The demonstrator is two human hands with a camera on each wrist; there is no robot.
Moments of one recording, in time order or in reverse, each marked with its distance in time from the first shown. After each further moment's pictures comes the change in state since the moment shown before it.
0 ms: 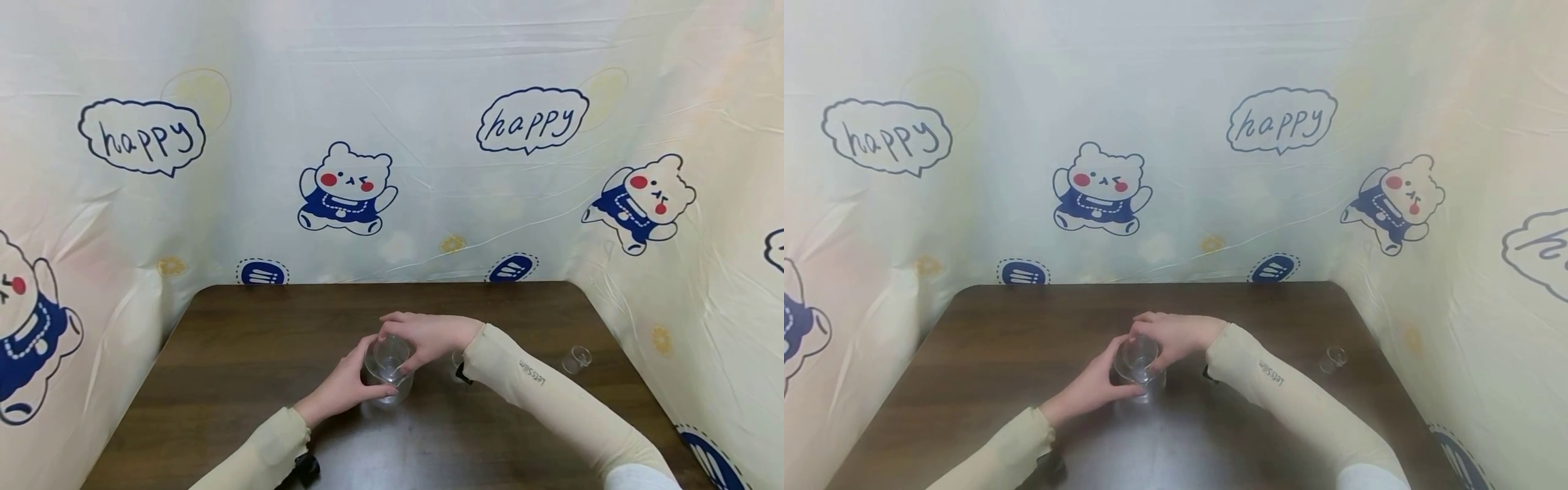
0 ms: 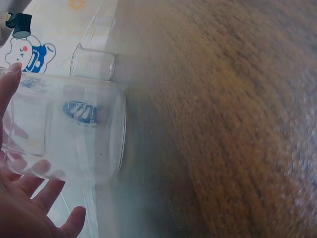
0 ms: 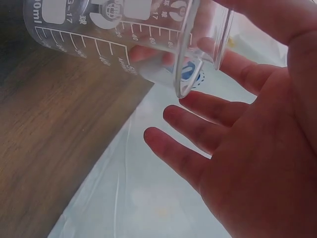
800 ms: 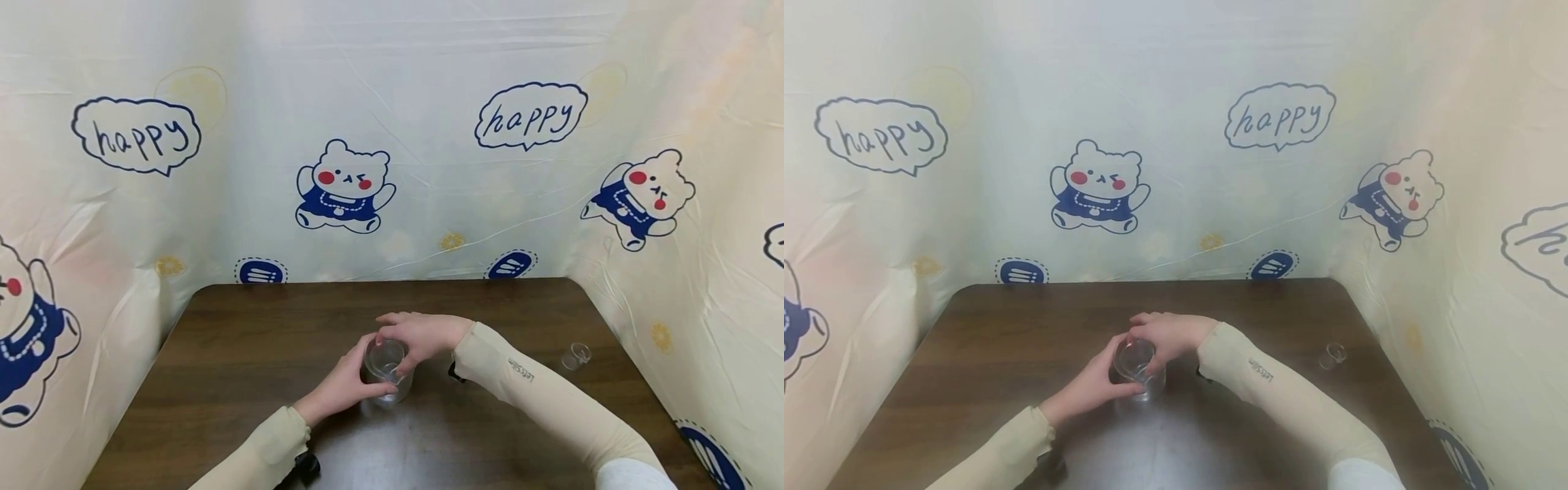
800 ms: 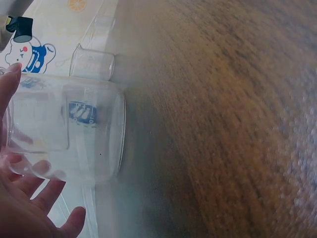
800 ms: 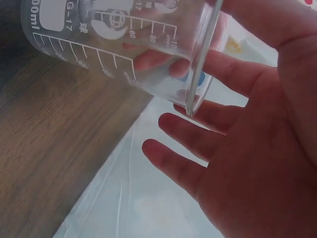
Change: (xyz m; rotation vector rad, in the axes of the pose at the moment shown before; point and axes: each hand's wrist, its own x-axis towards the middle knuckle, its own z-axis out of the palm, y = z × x) left_hand 0.001 0.000 0.000 -0.036 -0.016 0.013; right_hand 0.010 -0.001 0.005 -0.068 -0.016 0.011
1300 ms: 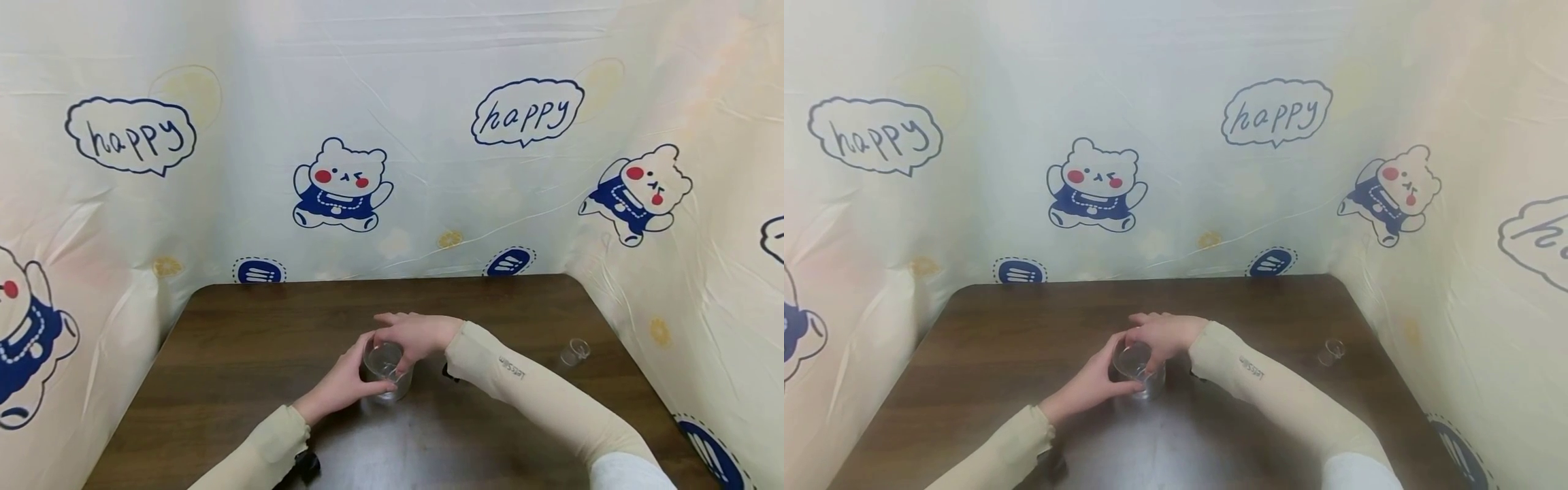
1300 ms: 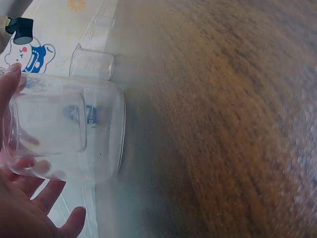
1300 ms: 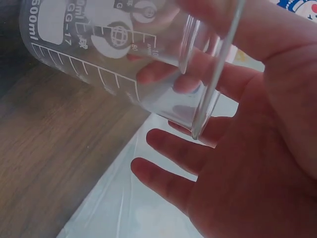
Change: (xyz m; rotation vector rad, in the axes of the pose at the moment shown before) left_hand 0.001 -0.002 0.001 -0.002 -0.008 -0.016; right_hand 0.010 -0.002 0.006 -0.042 -0.026 0.052
